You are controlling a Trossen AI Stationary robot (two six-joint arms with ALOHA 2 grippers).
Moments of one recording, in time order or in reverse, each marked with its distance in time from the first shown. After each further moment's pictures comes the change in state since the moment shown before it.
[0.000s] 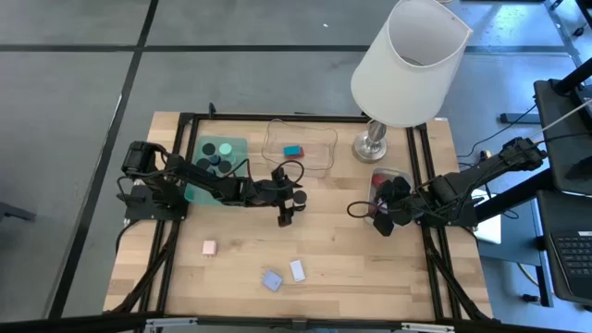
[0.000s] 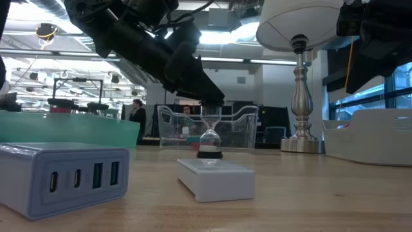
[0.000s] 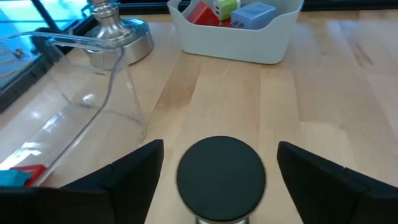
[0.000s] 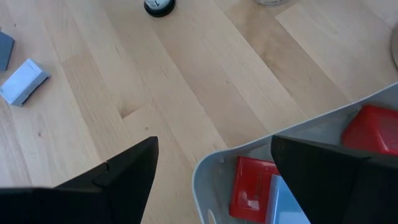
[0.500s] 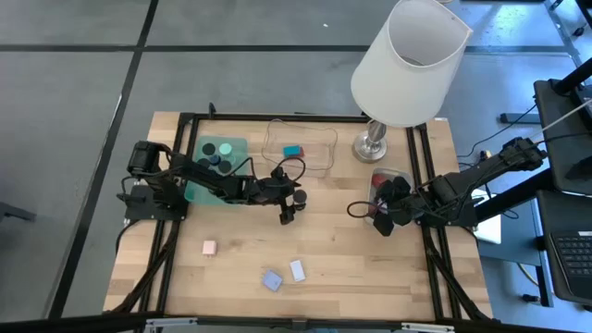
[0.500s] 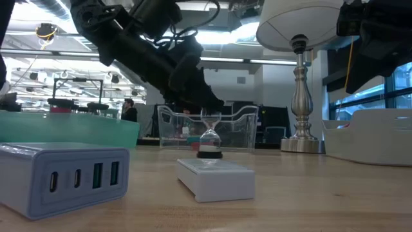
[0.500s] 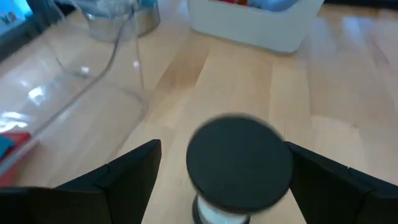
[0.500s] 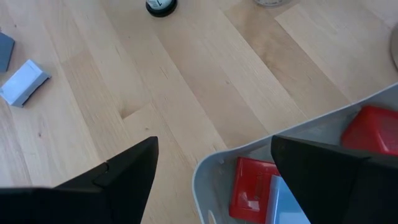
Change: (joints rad) left arm 0.033 0.042 0.000 -0.001 0.032 -0.109; right arm 0.000 0.000 0.000 0.002 0.002 0.000
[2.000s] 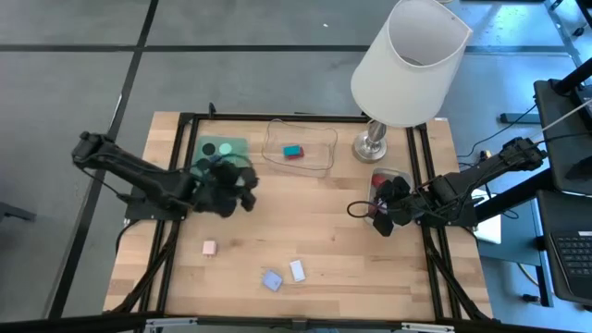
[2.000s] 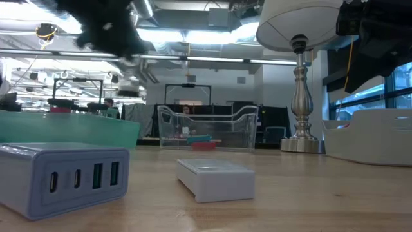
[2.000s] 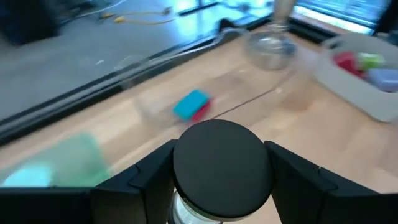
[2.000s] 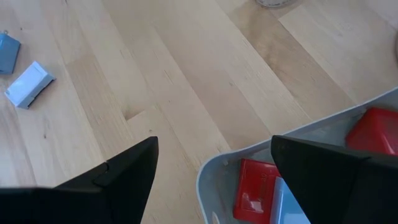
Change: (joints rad) left arm -0.283 -0.606 0.000 -0.934 -0.678 -0.656; right arm 0.000 0.000 0.000 0.013 -0.003 0.000
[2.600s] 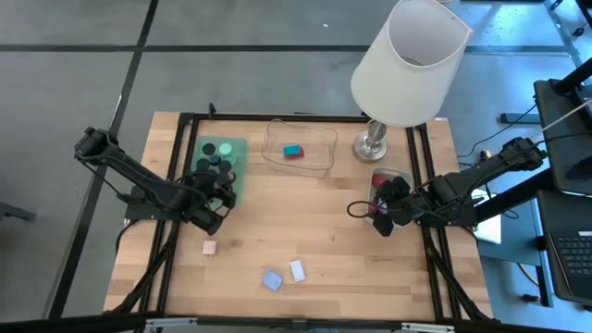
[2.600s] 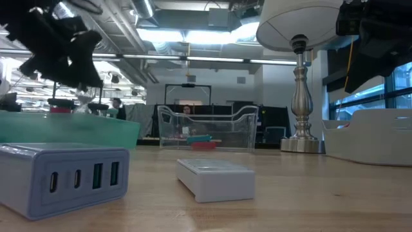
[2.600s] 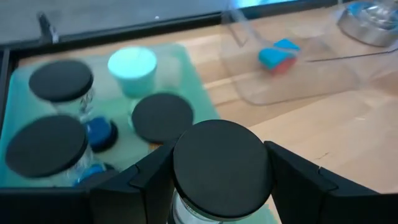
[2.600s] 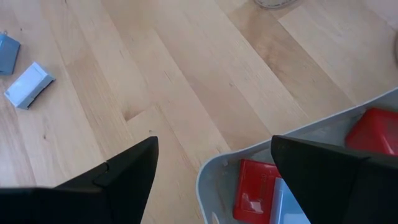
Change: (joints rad) left arm -0.157 -0.013 -0.154 -0.506 -0.049 -0.830; right arm 0.000 0.000 0.000 0.000 0.002 0.000
